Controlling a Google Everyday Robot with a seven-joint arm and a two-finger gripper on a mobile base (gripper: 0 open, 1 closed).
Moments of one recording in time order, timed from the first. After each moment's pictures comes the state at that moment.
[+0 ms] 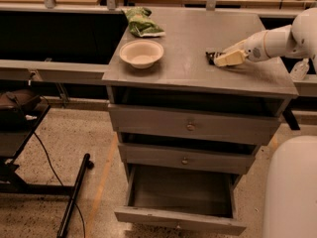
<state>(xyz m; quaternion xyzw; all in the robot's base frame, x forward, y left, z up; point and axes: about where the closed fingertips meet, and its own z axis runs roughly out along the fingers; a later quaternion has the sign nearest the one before) 0.800 -0.259 0.837 -0.39 0.79 0.15 0.45</state>
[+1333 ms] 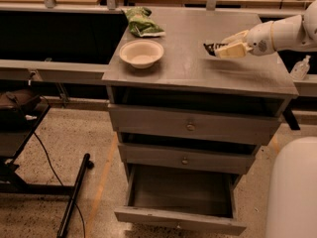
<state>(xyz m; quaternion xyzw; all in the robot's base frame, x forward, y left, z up) 0.763 -0.229 0.882 -0.44 0.74 0.22 0.47</state>
